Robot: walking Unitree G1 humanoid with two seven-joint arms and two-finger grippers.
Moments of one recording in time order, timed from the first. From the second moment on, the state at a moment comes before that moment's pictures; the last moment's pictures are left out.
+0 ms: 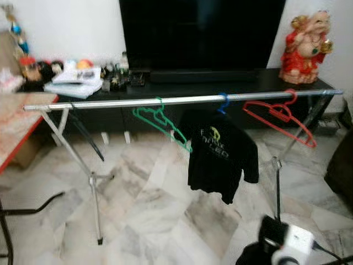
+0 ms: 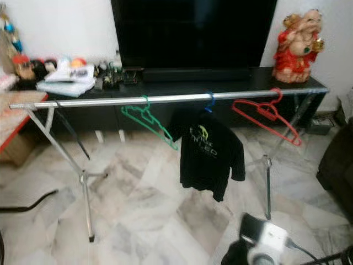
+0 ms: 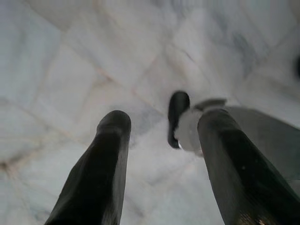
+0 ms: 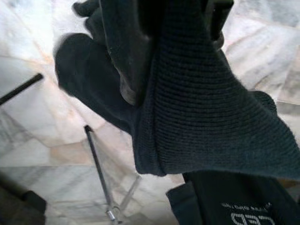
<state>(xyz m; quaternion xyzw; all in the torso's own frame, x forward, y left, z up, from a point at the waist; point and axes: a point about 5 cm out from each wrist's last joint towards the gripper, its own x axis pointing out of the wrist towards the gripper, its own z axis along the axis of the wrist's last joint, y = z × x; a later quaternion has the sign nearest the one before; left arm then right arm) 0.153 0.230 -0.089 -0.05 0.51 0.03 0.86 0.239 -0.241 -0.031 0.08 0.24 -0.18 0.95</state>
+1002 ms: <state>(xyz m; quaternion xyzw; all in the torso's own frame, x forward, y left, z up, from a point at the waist) 0.138 0.226 -0.096 -0.04 0.52 0.04 0.85 0.273 -0.237 0.004 0.06 0.14 -0.14 0.98</state>
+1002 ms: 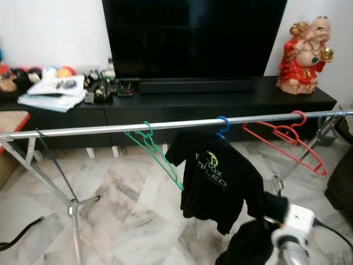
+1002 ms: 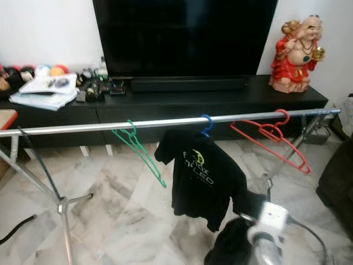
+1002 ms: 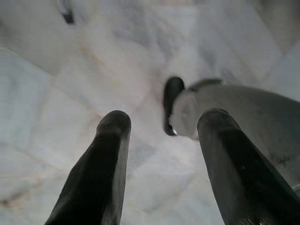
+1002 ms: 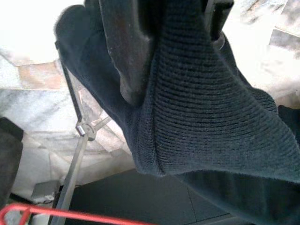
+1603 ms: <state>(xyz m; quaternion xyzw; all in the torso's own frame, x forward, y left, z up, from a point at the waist) 0.142 0.215 -0.097 -0.04 0.51 0.03 0.86 0.266 -0.238 -0.002 0.05 0.15 -0.13 0.98</state>
